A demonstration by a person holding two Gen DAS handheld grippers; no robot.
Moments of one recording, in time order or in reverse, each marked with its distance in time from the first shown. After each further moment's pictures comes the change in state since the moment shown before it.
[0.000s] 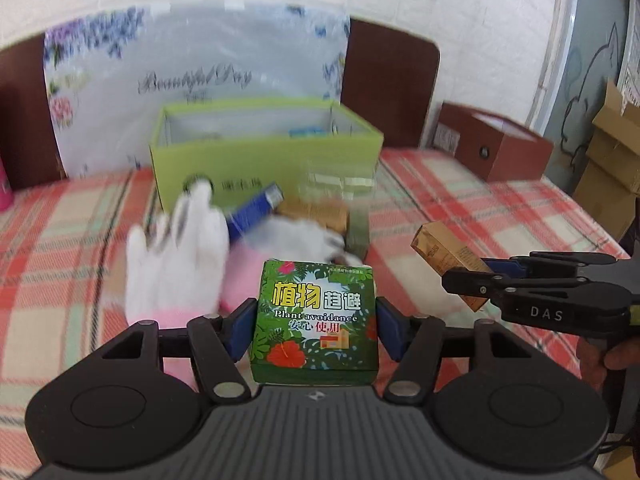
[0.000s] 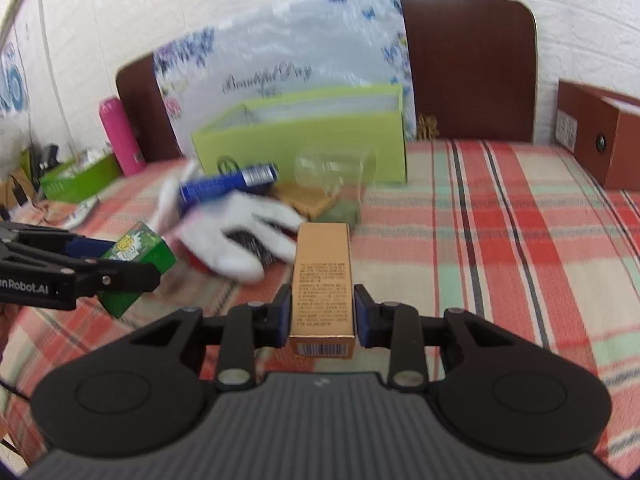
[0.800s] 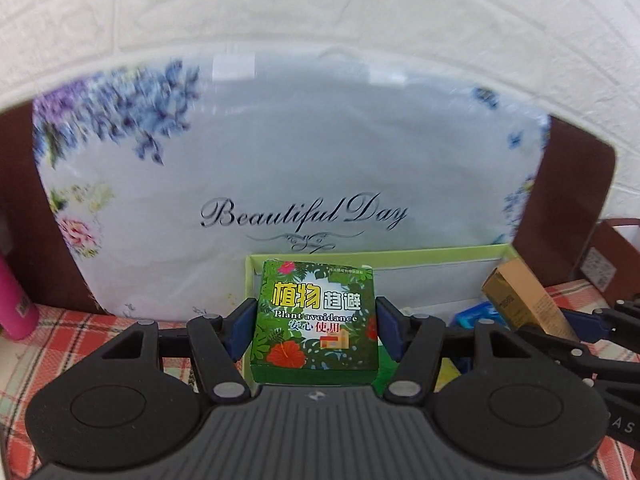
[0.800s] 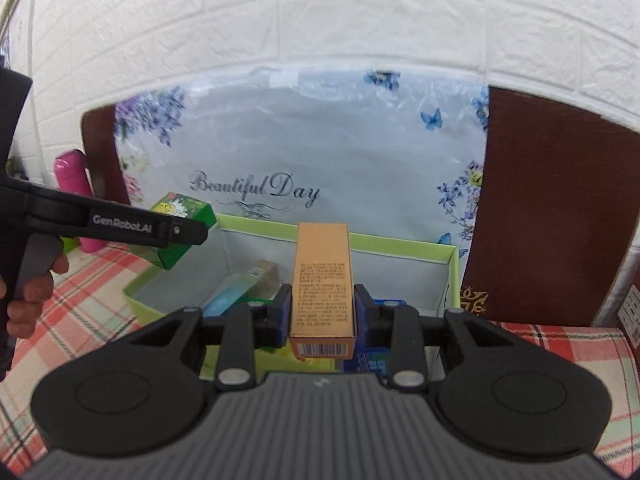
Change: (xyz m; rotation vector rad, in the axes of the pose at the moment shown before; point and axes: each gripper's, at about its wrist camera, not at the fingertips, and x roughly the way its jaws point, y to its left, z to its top) left arm 0.149 0.112 0.173 -0.103 -0.051 0.246; right arm 0.178 -0.004 0.160 -0.152 -0.053 -0.037
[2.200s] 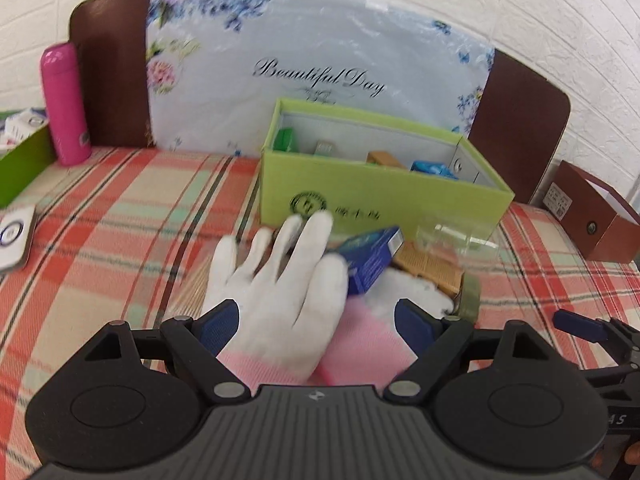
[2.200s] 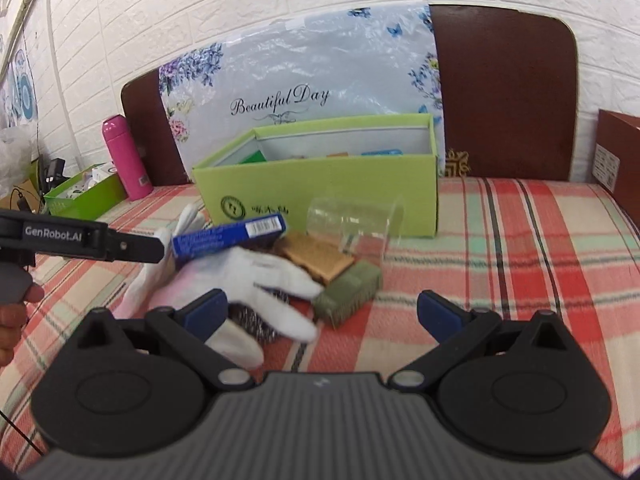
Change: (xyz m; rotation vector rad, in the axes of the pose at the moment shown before) left arm -0.133 -0.022 -0.147 -0.152 0.107 0.012; right arm -0.139 0.022 -0.142 0.135 0.044 0.051
